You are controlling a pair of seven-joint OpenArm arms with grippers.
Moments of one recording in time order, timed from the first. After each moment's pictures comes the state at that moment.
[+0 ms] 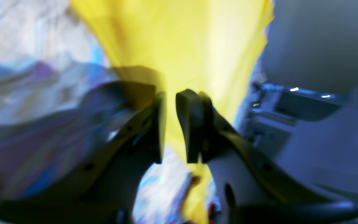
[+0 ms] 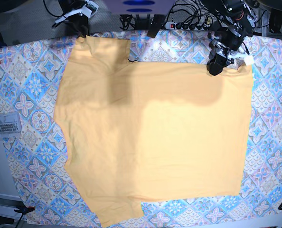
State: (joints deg) left arm 21.6 1.3 -42.0 76.1 -76.6 -22.2 55.9; right arm -49.3 6.4 8.4 82.4 -50.9 -7.3 30.4
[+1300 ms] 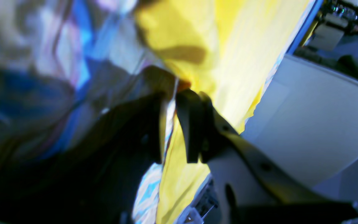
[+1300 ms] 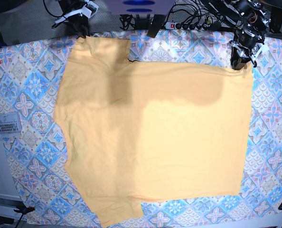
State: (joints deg) left arm 16.5 -1.1 -55.6 69.1 -75.6 -1.8 54.0; right arm -49.3 6.4 8.4 82.4 -50.9 -7.4 30.4
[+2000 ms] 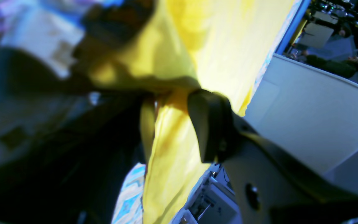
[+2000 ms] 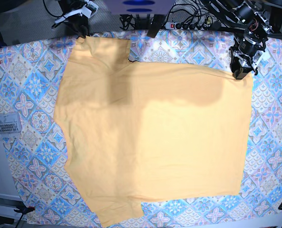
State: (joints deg) left arm 13.1 -1.5 -55.6 69.1 -74.9 -1.4 54.2; right arm -49.3 6.5 8.4 82.4 -50.9 -7.3 30.4
